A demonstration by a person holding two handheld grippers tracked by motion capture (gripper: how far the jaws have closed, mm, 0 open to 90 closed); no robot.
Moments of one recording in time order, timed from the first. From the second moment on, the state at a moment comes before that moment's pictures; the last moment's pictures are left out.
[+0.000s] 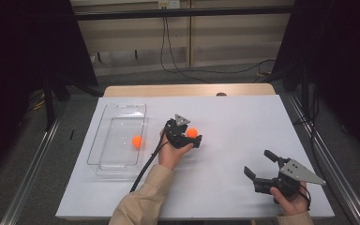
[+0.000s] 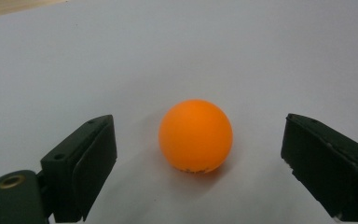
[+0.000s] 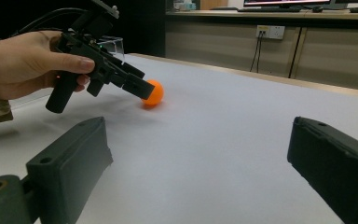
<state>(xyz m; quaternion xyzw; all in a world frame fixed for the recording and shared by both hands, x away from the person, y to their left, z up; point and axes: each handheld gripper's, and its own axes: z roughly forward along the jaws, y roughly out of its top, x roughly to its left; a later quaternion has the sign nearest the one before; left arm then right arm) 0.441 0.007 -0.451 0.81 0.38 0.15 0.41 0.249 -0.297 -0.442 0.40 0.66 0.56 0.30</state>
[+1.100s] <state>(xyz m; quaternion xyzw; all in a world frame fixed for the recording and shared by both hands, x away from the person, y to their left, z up) 0.452 0.002 -0.461 0.82 0.38 0.14 0.40 0.252 -0.297 -0.443 0.40 0.66 0.56 0.30</state>
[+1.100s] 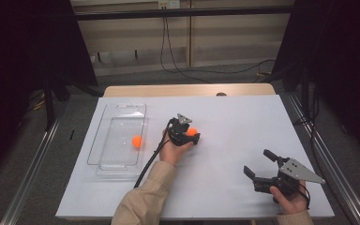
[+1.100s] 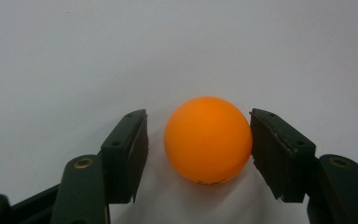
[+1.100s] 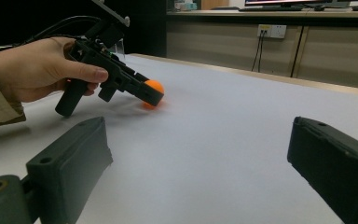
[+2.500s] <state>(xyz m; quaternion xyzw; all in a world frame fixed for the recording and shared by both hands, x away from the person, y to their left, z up) 0.452 0.006 -0.455 0.82 0.40 0.10 0.40 0.248 -0.301 -0.444 0.41 0.66 0.55 0.30</state>
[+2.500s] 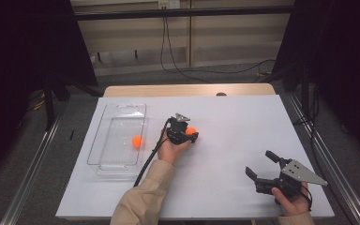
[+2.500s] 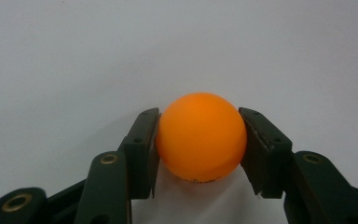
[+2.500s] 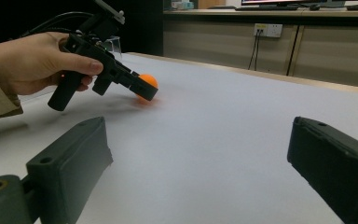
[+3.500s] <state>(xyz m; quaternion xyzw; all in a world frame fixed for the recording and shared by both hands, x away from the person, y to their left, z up) 0.439 0.021 -0.426 0.83 0.39 0.08 0.40 0.246 -0.301 -0.444 0.41 0.66 0.55 0.30</state>
